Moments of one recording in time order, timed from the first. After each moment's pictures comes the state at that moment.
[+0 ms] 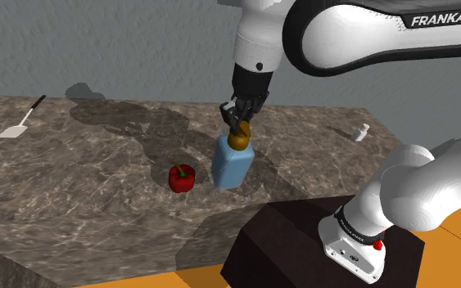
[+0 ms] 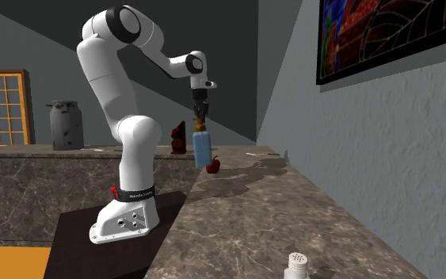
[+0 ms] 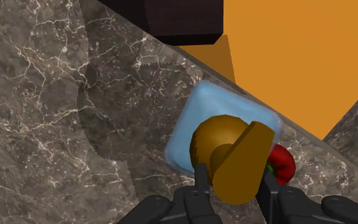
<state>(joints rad) 0.18 -0.41 0.35 -2.25 0.09 1.86 0.47</state>
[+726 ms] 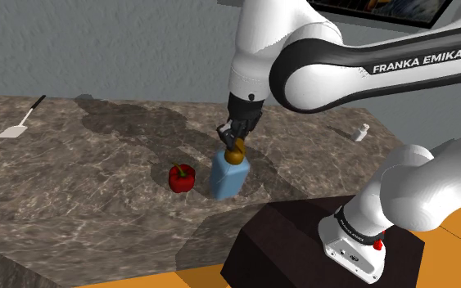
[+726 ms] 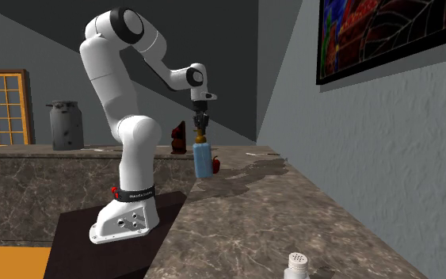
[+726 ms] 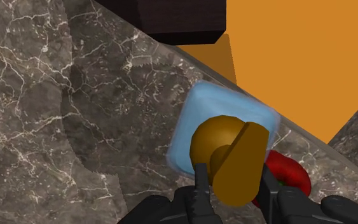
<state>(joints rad) 0.18 -0.38 0.37 -2.37 0.09 2.01 0.48</state>
